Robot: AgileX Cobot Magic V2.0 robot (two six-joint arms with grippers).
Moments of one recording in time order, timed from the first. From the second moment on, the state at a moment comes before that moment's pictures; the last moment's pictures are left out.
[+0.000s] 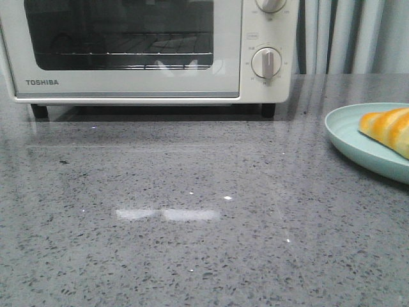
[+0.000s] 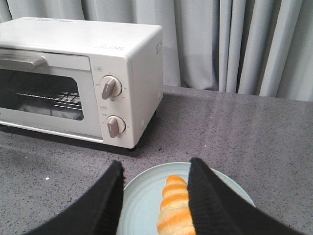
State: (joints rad) left arm -0.28 1.44 -1.40 -0.75 0.71 1.01; right arm 0.02 0.29 -0.67 0.35 0.62 -0.33
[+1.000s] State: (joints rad) left arm -0.28 1.48 -1.41 -0.73 0.78 1.01; right arm 0.02 0.29 -0.67 0.35 0.60 -0.34
